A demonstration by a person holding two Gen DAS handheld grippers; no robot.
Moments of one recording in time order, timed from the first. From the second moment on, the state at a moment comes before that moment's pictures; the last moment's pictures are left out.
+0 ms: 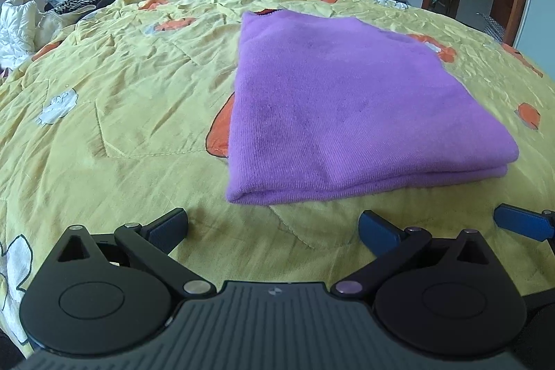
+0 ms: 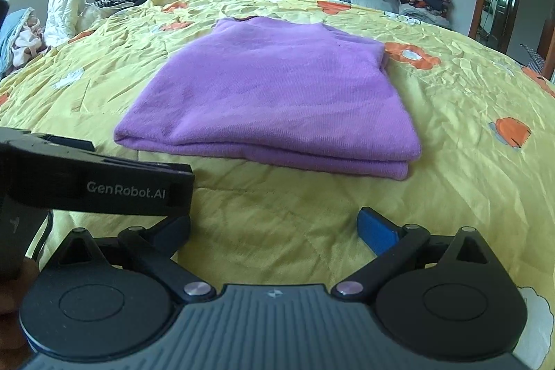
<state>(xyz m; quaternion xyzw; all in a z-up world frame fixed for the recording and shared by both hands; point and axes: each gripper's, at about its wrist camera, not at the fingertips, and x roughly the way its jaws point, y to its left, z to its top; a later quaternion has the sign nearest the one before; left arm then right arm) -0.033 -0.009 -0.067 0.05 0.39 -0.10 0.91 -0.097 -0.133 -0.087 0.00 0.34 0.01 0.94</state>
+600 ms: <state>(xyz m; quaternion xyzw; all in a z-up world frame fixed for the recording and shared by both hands) -0.035 -0.009 -0.068 0.05 0.39 -0.10 0.91 -0.094 -0.133 -0.088 0.00 0.34 0.01 0.94</state>
